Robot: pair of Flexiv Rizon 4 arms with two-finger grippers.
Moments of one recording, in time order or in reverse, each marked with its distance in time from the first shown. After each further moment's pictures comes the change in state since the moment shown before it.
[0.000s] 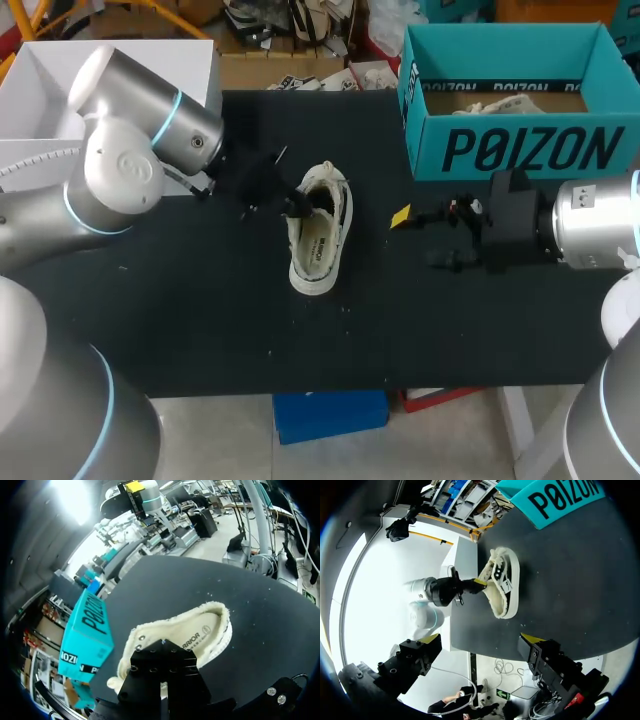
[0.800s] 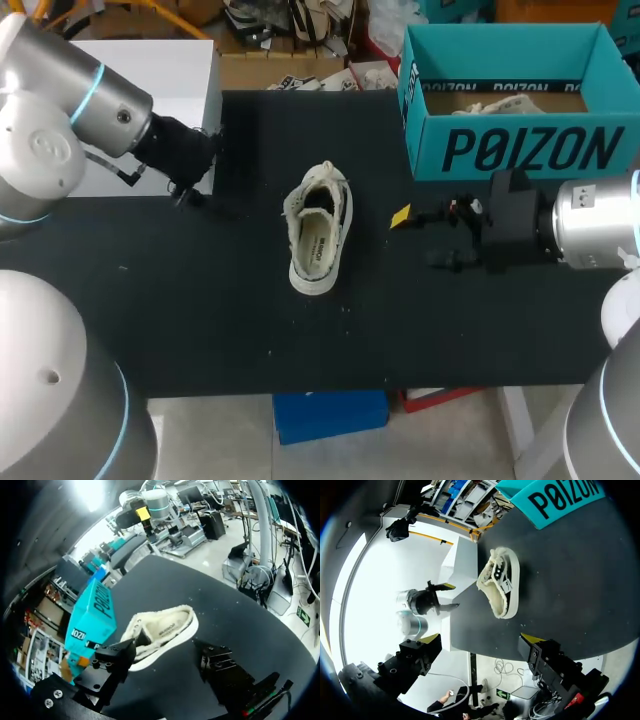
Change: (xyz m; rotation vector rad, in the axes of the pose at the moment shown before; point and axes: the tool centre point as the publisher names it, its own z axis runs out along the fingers) left arm 0.030 -0.013 -0.111 -0.073 -0.016 -0.128; right arm 0.000 0.000 0.000 0.000 0.000 0.000
